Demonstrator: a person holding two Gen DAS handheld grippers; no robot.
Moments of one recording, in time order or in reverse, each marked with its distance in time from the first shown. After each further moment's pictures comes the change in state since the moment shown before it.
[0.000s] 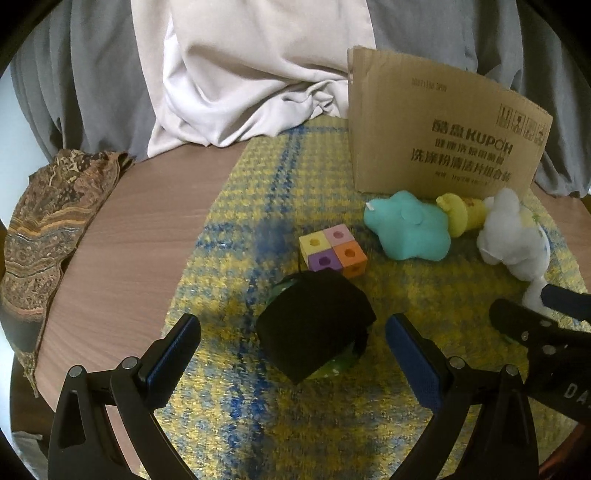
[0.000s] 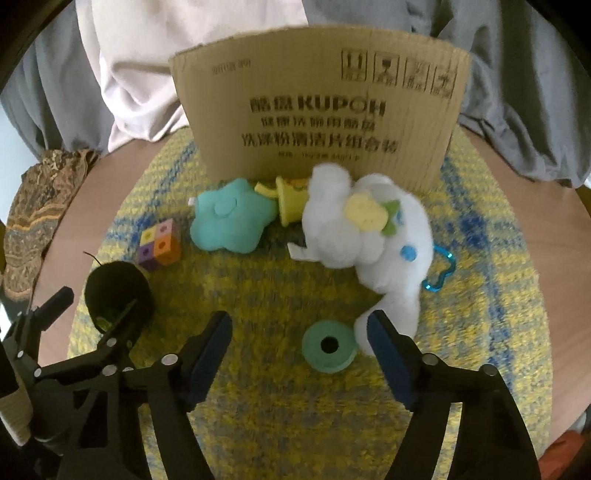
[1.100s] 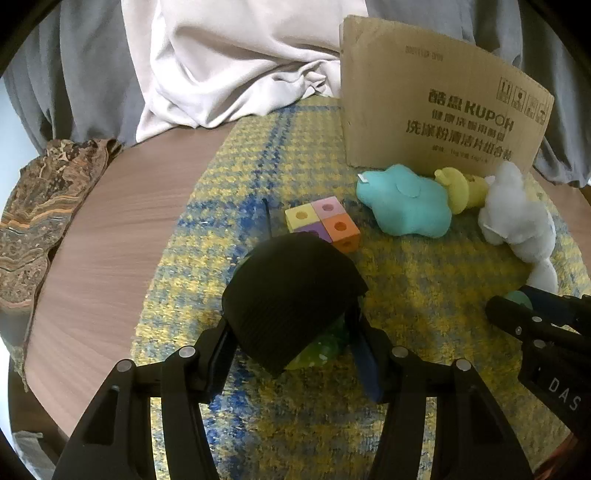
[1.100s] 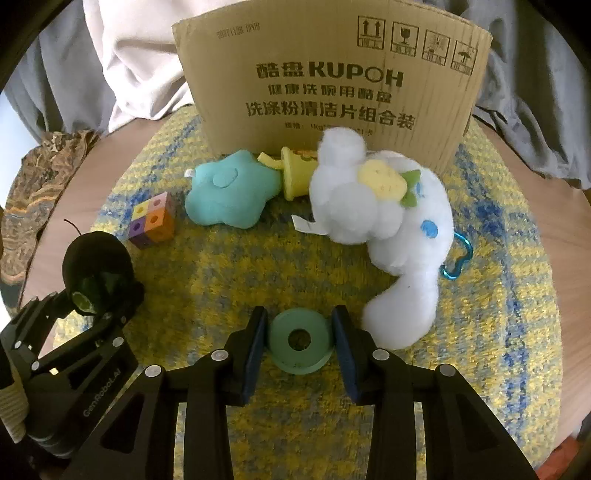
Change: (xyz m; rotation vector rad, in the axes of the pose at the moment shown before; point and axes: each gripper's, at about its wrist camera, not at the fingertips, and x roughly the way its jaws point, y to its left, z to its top) left arm 0.012 -0.006 -0.008 0.006 0.047 -0.020; right arm 0.009 0.001 -0.010 -0.035 0.034 0.001
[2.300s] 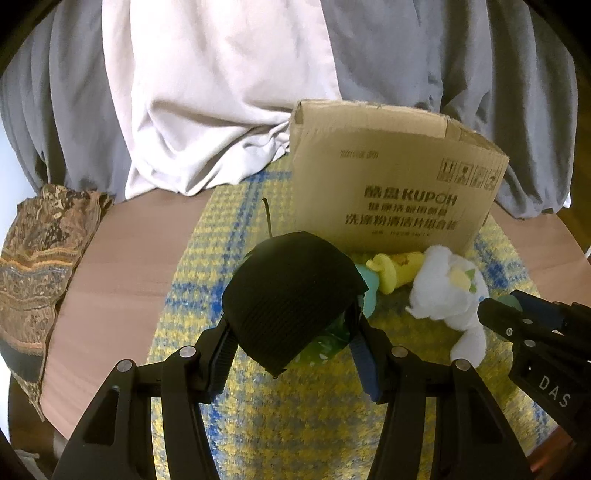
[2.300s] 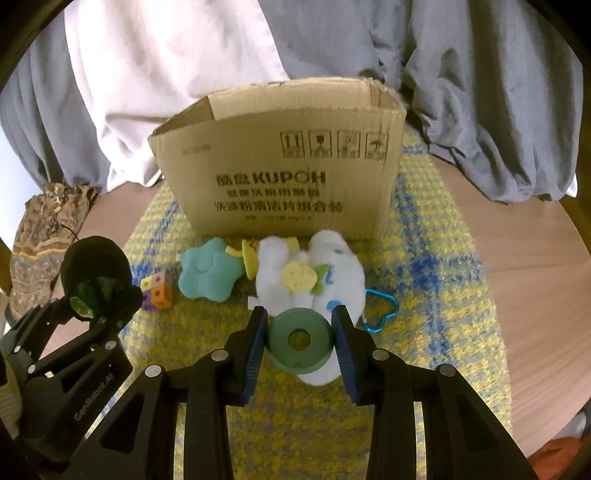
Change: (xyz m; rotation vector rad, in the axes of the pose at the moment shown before) left arm -0.056 -0.038 0.051 0.032 -0.128 -0.045; right arm -0.060 -0.039 0.033 0.070 -0.147 -0.007
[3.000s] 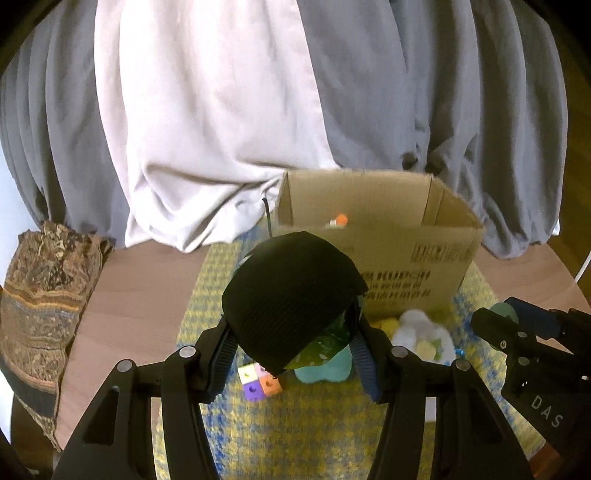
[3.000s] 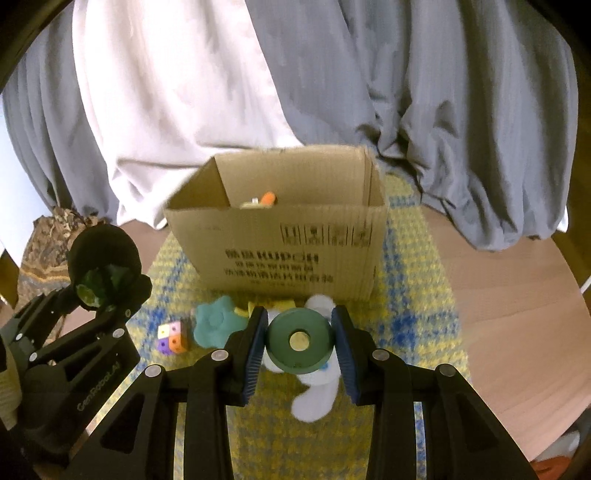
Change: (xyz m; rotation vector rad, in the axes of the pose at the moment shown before) left arm -0.036 -0.011 0.062 0.015 -0.121 -0.014; right arm -0.043 -0.002 0.044 -0.014 -0.114 0.006
